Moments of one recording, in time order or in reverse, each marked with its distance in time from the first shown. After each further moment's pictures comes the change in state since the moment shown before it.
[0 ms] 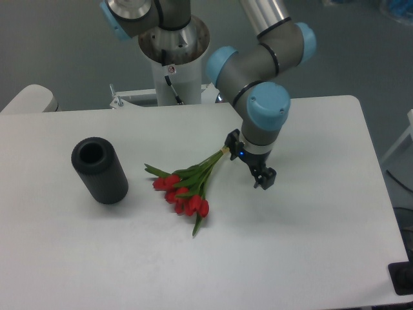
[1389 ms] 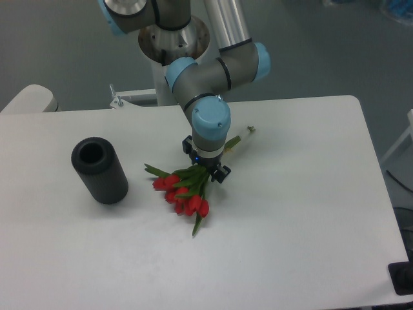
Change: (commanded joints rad) arm -0.112 -0.025 -0.140 0.173 0.038 -0.229
